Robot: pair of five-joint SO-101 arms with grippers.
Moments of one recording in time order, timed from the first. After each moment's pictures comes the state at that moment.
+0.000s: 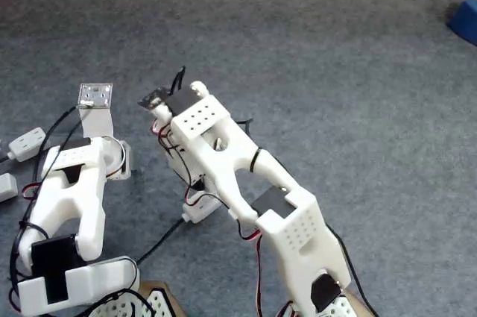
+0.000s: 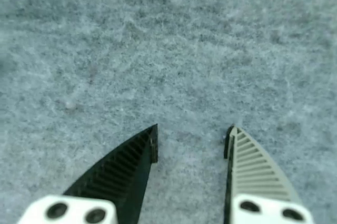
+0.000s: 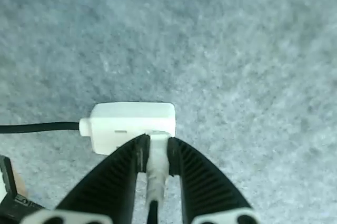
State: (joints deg) left arm -22.3 -9.2 50.2 38.9 -9.5; right arm -46.5 34.7 -27.7 99.5 2.9
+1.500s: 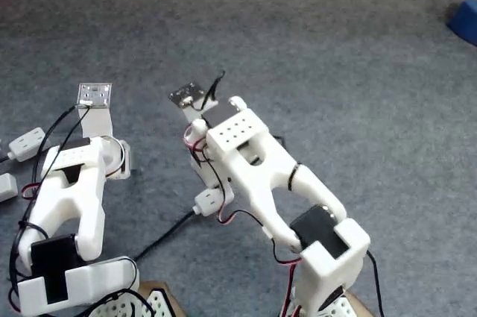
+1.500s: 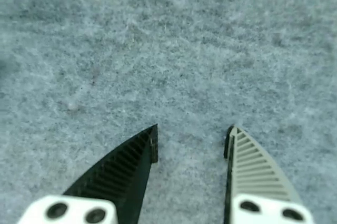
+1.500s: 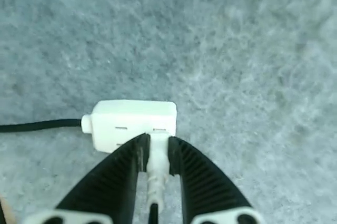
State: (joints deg) left arm -22.3 -9.2 50.2 38.9 -9.3; right arm -42.3 11.9 5.7 78.3 -0.4
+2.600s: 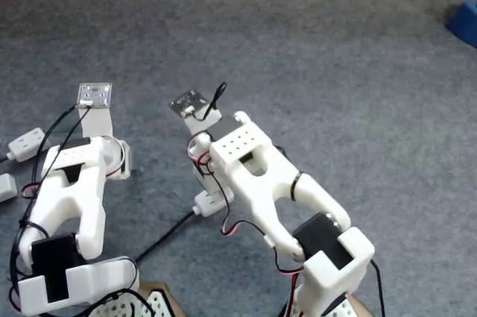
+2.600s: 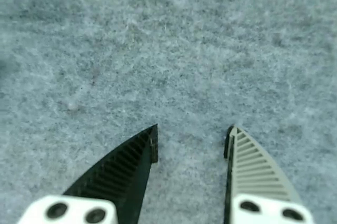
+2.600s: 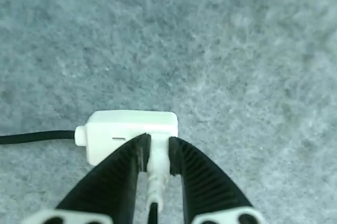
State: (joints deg) left arm -22.3 -9.2 50.2 38.9 -9.3; right arm -42.2 17.5 13.8 69.5 1.5
